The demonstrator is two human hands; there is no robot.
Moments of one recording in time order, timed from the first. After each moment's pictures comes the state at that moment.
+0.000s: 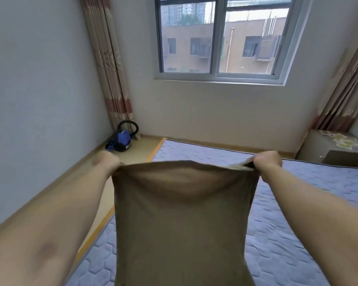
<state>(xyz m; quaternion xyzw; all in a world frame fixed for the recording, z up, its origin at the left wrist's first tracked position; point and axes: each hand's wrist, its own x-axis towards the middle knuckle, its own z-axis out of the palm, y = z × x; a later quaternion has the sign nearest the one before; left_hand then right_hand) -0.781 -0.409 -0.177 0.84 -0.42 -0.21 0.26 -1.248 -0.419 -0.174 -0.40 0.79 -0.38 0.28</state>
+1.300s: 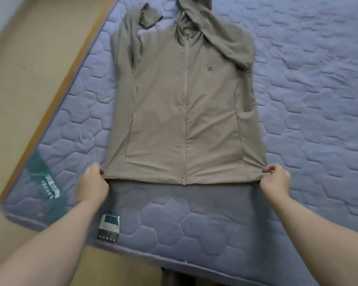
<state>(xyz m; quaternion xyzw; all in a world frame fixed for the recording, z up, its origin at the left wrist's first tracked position) -0.709 -0.106 -0.784 0.85 -0.50 -0.16 0.01 -1.200 -0.119 -0.804 -0.37 0.88 -0.13 0.26</state>
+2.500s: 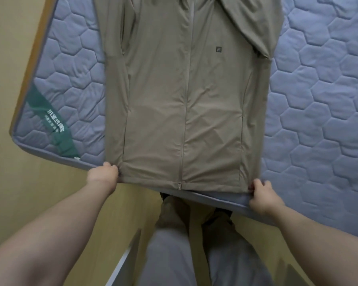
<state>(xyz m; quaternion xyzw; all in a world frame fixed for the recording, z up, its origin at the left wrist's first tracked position) -0.753 0.025 -0.760 0.62 -0.58 -0.21 -0.49 -1.212 0.074 -0.797 -0.48 0.70 0.30 0.43</state>
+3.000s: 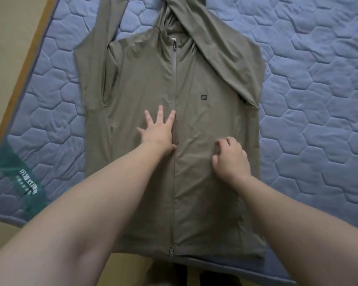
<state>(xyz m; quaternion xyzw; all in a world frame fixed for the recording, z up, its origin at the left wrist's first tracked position) -0.915 -0.245 -0.798 0.65 -0.67 -0.27 -0.22 -1.130 -0.162 -0.811 -0.63 0.73 -0.01 0.27</state>
